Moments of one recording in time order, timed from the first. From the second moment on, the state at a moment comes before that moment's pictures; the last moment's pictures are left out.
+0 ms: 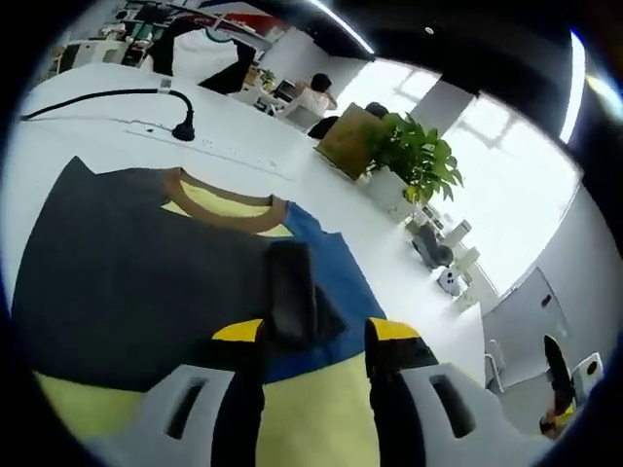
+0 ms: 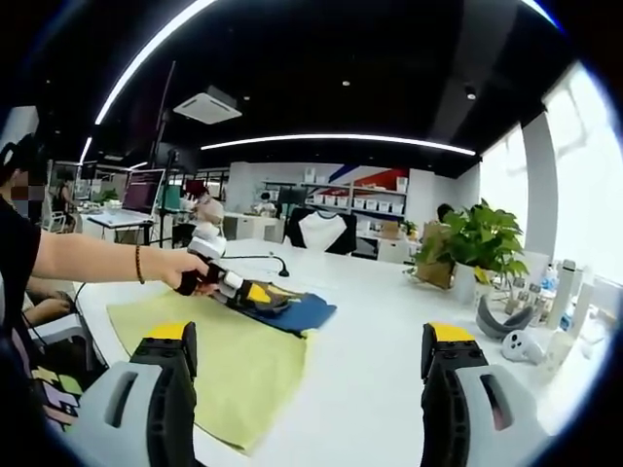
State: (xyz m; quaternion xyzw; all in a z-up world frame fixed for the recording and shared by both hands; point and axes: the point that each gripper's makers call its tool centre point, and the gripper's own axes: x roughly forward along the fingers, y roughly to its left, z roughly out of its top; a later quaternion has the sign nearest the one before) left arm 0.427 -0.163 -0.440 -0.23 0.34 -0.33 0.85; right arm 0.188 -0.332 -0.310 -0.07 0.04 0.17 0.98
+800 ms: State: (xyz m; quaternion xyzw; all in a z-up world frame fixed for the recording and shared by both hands) left arm 0.428 -0.162 -0.451 -0.23 0.32 -0.30 0.87; right arm 0.189 -0.338 -0.310 -0.07 0.04 0.16 0.98
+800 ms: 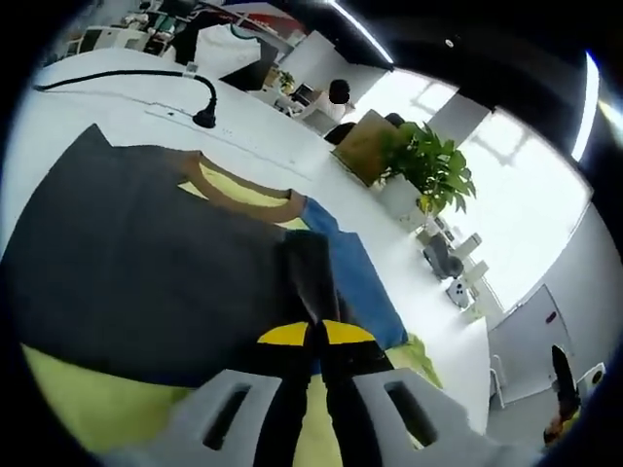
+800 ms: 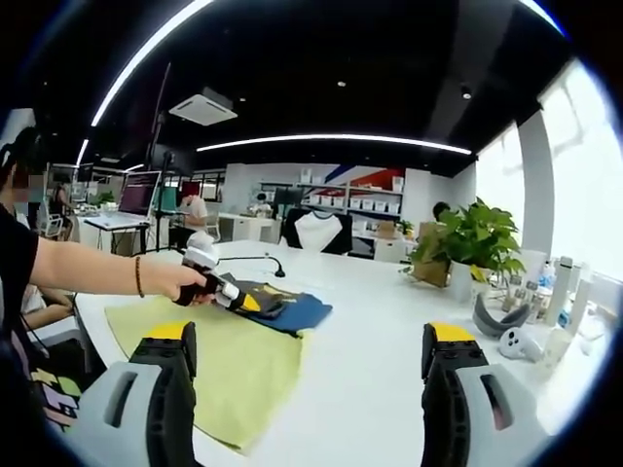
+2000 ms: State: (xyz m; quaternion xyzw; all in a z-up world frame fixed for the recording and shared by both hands) left arm 0.431 -0.219 -0.400 -0.04 0.18 -0.35 0.92; right arm 0.190 -0.343 -0.310 -0.07 0.04 0.16 0.98
